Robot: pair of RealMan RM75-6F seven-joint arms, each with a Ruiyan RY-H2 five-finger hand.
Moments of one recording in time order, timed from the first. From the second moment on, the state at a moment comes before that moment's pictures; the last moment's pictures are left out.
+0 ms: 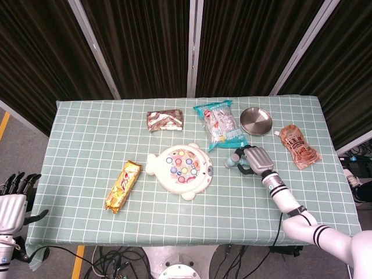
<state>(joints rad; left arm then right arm) -0.05 -1.22 -0.02 -1.45 1.50 1.51 -0.01 0.70 -1.57 0.17 -1.08 -1.31 0.78 0.17</state>
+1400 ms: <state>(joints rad) -0.03 -1.21 -0.02 -1.45 1.51 1.52 -0.01 0.69 -1.52 0.14 -1.12 -1.46 0.96 0.25</state>
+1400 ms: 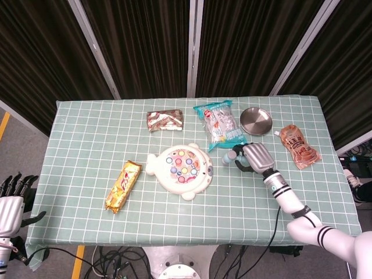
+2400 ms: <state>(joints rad) -0.02 -1.21 -0.02 -1.44 1.50 1.53 -0.02 0.91 -1.47 0.20 -1.43 -1.30 0.73 -0.12</state>
